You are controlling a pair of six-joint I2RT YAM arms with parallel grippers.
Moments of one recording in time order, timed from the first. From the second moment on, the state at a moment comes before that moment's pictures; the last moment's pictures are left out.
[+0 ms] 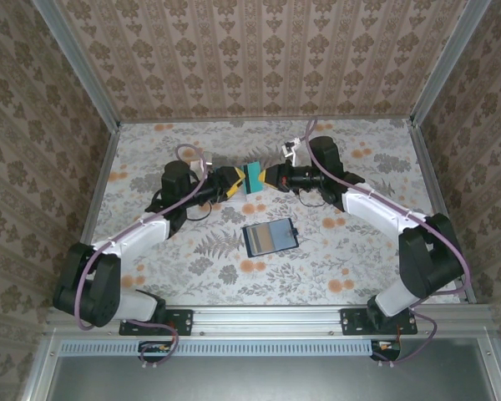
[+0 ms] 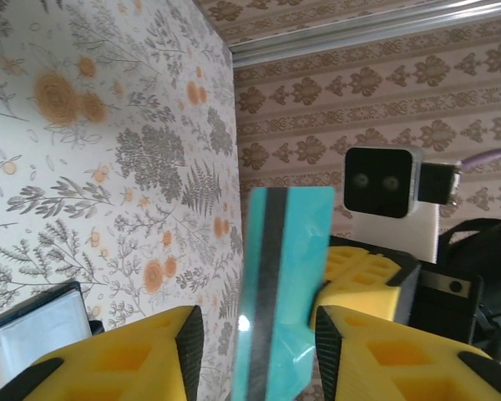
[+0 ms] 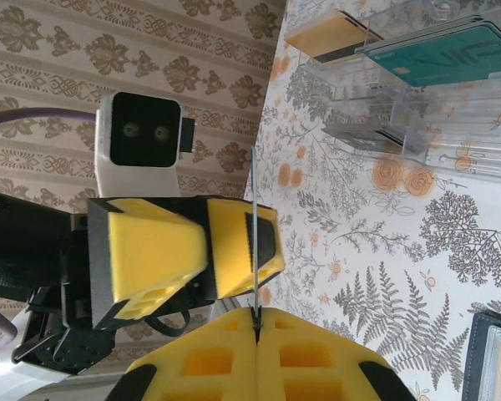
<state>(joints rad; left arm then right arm) -0.44 1.36 0.72 0.41 0.69 -1.22 0.43 1.56 1.07 0.06 -0.77 0.90</state>
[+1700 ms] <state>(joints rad) -0.43 1.39 1.15 -0.48 0.31 0.43 0.30 1.36 1.08 -0.29 -0.67 0.65</state>
